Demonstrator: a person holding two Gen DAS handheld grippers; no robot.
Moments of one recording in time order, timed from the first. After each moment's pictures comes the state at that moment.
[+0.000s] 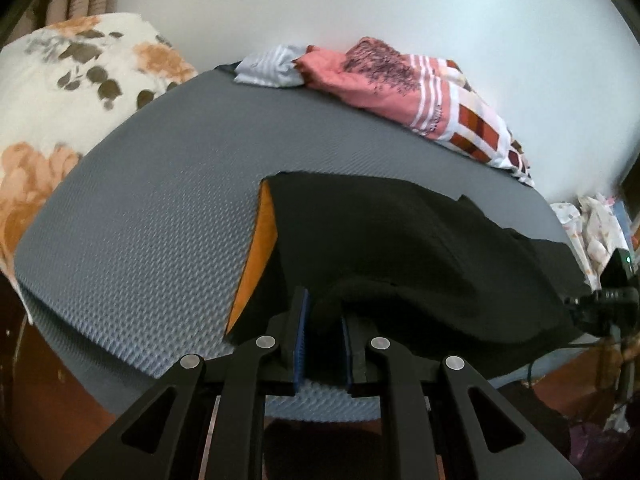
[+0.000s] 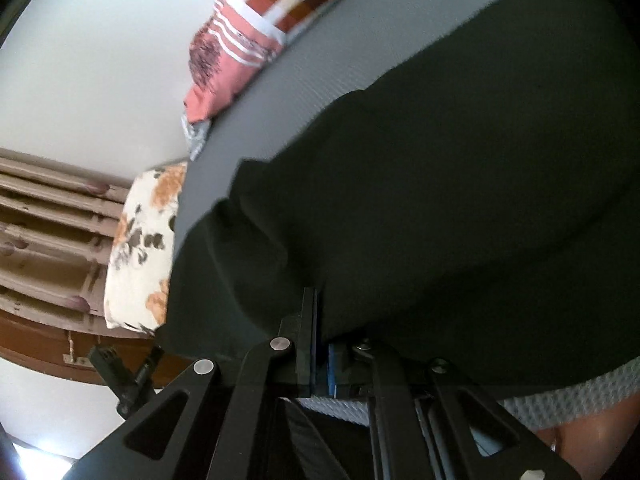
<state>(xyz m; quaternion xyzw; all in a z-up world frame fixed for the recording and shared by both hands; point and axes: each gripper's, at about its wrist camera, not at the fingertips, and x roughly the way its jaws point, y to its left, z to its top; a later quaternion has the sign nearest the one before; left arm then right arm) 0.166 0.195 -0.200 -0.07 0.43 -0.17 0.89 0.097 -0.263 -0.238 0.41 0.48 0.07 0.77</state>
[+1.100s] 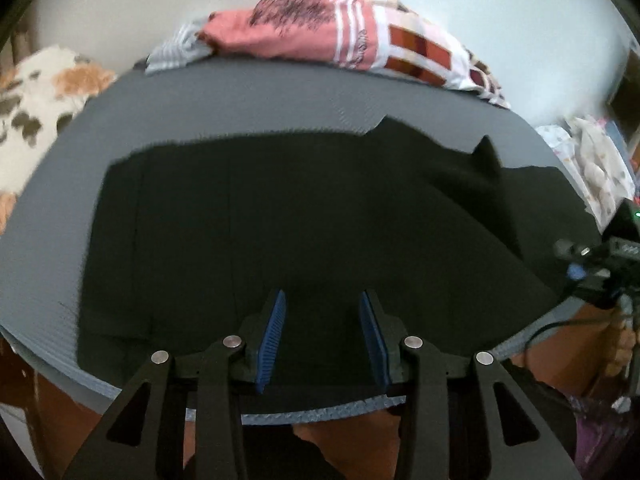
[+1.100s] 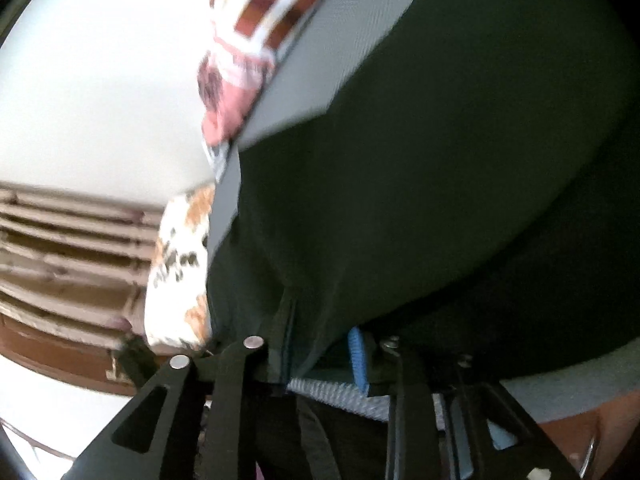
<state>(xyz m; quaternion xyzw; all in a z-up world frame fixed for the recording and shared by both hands) 0.155 0.069 -0.223 0.02 0.48 -0.22 0.85 0.055 -0.300 -0.263 0.50 0.41 0.10 0.76</state>
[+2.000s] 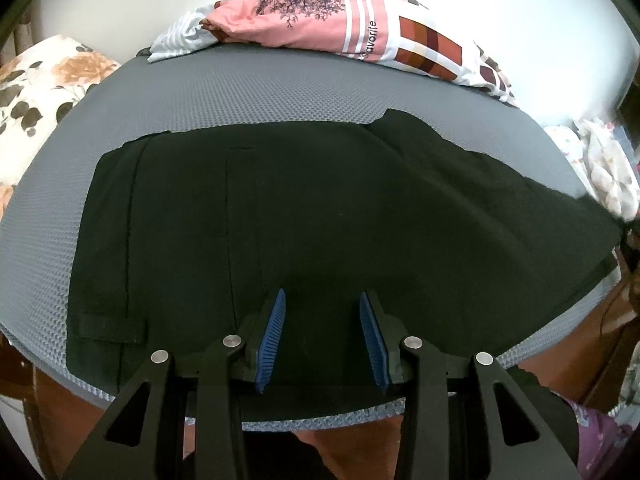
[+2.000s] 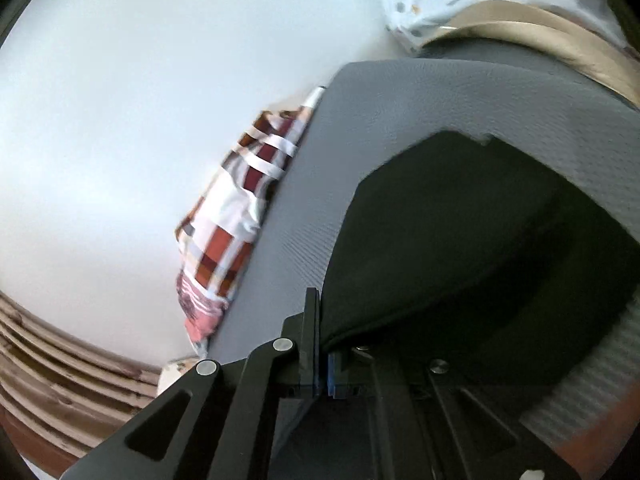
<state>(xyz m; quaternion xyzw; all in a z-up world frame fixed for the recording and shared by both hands) 0.163 0.064 -0.225 0.03 0.49 -0.21 0.85 -0.036 -0.562 -0.227 0.54 0.23 -0.09 0.81</state>
